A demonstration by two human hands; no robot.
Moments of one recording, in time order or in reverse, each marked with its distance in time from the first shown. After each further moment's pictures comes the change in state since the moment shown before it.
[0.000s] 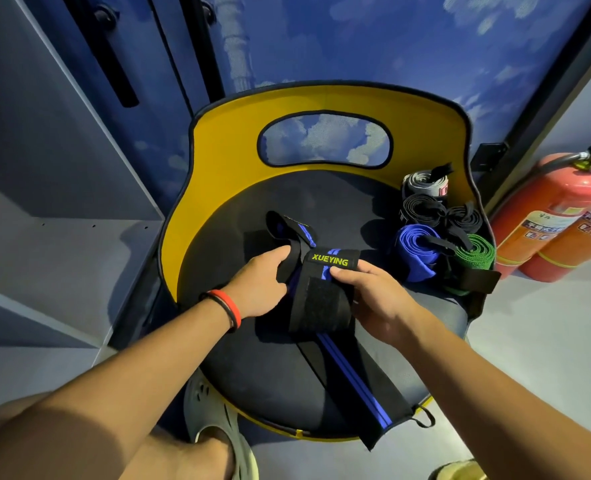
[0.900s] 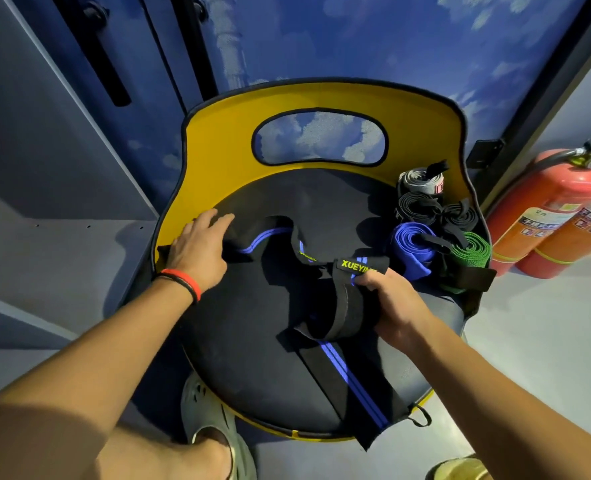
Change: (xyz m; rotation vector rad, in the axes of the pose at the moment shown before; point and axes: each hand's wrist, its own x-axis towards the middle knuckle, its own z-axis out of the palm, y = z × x) left_hand 0.004 -0.031 -0.058 0.446 0.356 -0.049; right_hand 0.002 0.009 -0.034 0.045 0.111 -0.054
